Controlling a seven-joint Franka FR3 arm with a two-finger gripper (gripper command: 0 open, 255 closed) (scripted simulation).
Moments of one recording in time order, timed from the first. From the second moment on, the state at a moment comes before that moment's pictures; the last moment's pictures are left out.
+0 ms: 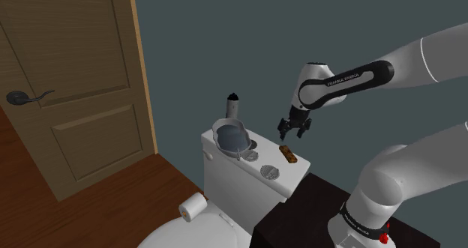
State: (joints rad) arm -0.13 -0.52 -0.09 -2.76 -0.01 2.26 0.20
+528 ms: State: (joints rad) arm -0.14 -0.37 -0.09 -2.81 -0.02 2.47 0.22
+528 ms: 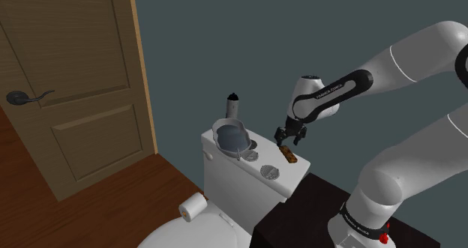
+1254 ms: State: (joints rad) arm -0.11 -0.35 -0.12 -2.81 -0.03 2.58 0.28
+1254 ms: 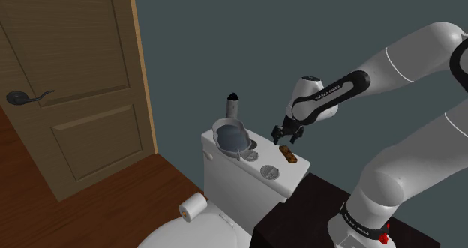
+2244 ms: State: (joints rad) arm -0.14 -0.37 -0.10 -2.81 -0.07 2.45 0.31
